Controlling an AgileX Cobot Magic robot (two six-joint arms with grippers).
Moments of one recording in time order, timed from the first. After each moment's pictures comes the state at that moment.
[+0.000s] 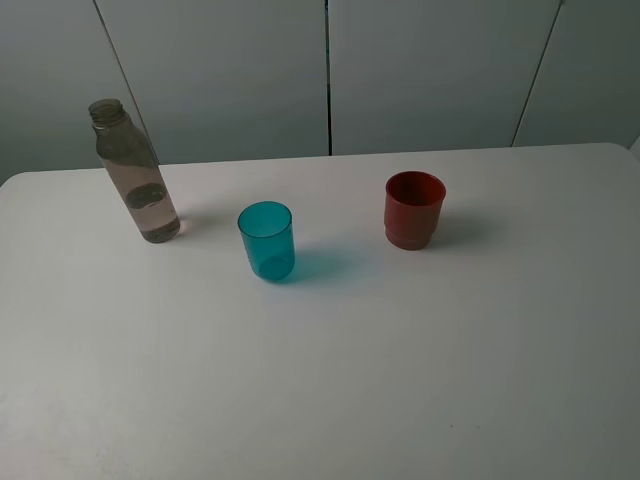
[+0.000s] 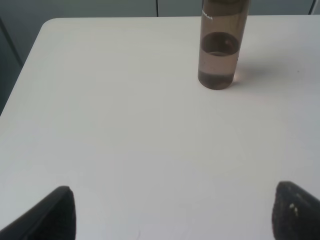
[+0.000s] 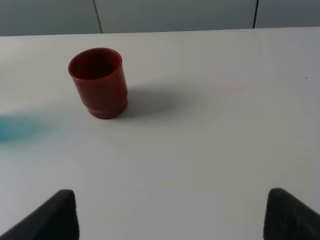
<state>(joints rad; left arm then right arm) -0.02 0.00 -0.51 0.09 1.09 -0.10 0.03 0.00 -0.50 0.09 1.10 -0.01</state>
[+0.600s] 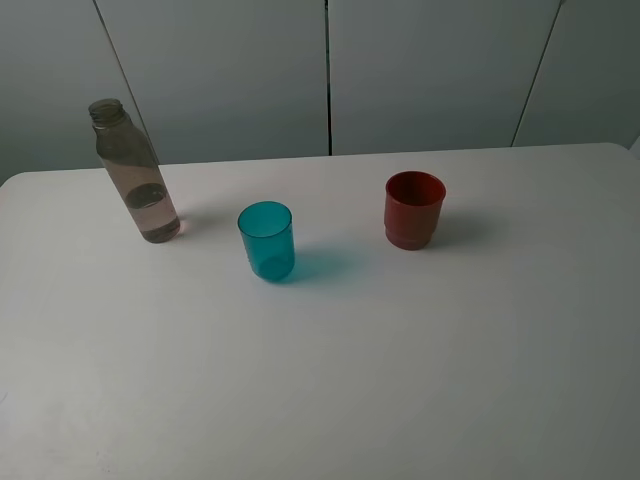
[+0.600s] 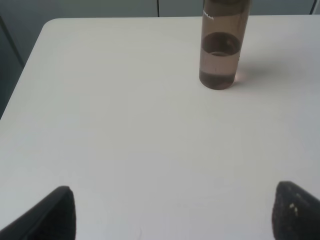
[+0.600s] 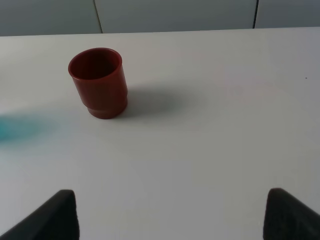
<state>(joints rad) -0.02 0.00 -0.51 0.09 1.09 -0.10 0.03 0.00 -0.50 0.09 1.10 -0.01</state>
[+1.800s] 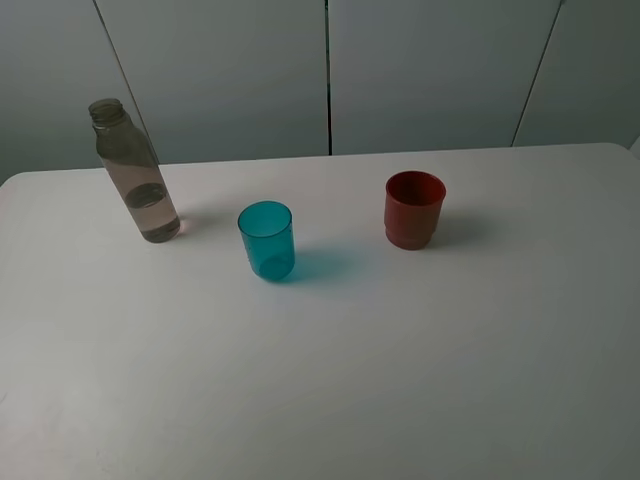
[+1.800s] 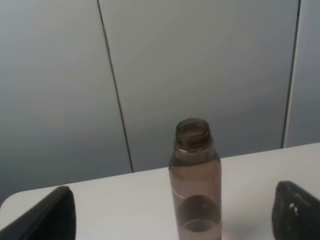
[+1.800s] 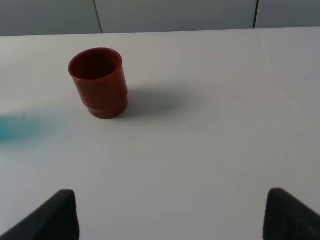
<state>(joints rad) -0.05 0.65 -0.37 0.12 -0.04 -0.09 0.03 0.00 -0.50 0.09 1.10 -0.01</state>
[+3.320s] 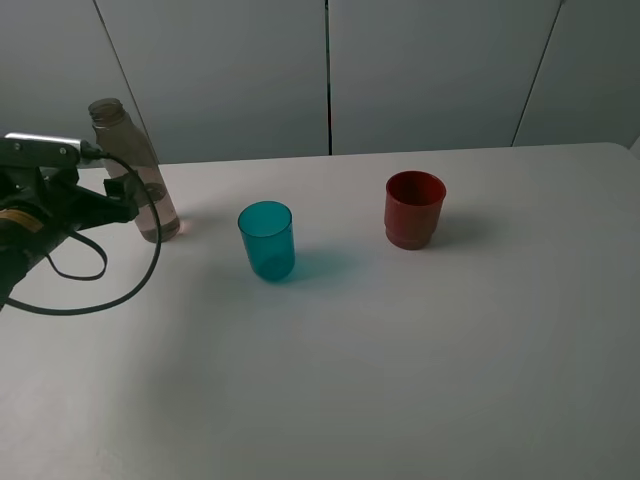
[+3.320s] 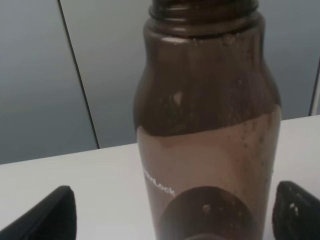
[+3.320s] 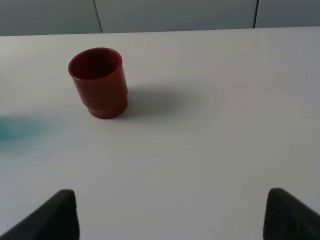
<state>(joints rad) -0.05 1.95 -0.48 0.02 -1.21 0.06 0.03 0.00 -0.50 0.09 1.10 0.00</state>
